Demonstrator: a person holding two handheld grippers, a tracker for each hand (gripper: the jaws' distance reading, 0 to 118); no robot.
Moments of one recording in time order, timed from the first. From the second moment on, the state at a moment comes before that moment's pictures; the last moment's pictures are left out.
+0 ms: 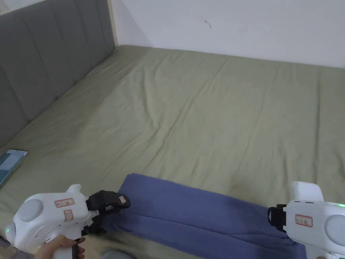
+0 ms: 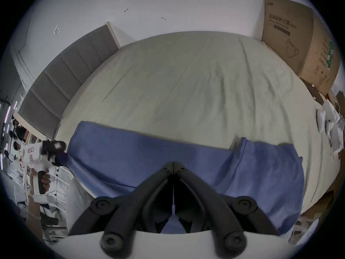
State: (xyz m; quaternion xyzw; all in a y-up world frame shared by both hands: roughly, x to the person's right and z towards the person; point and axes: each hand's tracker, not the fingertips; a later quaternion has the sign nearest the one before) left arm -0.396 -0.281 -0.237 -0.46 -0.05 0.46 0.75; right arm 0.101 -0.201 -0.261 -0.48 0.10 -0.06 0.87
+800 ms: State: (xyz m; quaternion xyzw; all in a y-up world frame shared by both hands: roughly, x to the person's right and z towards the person) left arm -0.172 -0.096 -0.266 -0.36 -0.24 0.08 0.90; right arm 0.221 -0.187 -0.221 -0.44 0.01 -0.20 0.87
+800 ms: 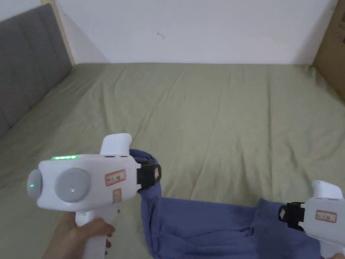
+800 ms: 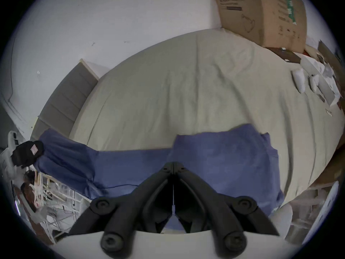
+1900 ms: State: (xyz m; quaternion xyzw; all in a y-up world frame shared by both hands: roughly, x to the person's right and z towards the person) left arm -0.047 -0.257 -0.255 -0.53 -0.29 0.17 0.78; right arm 0.272 -0.204 -0.175 -0.45 -0.04 -0.23 0.86
